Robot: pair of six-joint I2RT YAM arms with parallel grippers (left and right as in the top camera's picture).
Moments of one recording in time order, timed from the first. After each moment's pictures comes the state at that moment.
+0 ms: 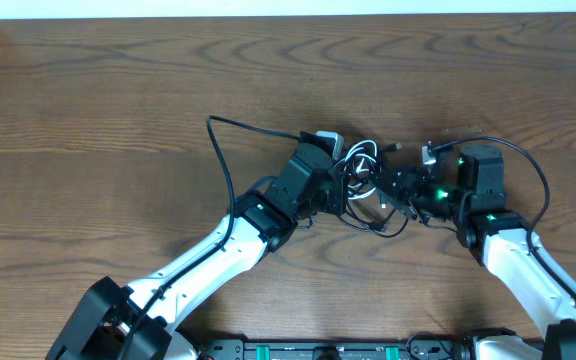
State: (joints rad) left arm -0.71 1.50 0.85 -0.06 0.13 -0.56; right arm 0.11 1.36 0.56 0.03 -0.80 0.95
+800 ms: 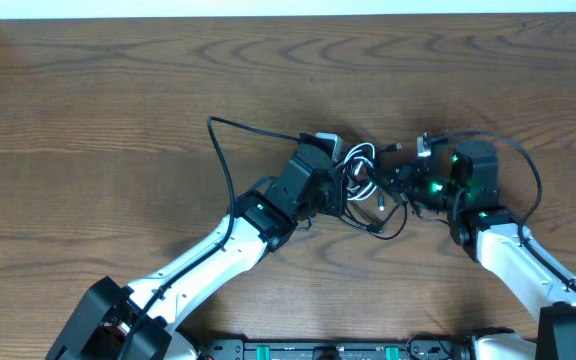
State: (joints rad) left arm -0.71 1.50 0.85 -0.08 0.14 -0.56; right arm 0.14 1.41 0.56 0.26 -0.84 1.00
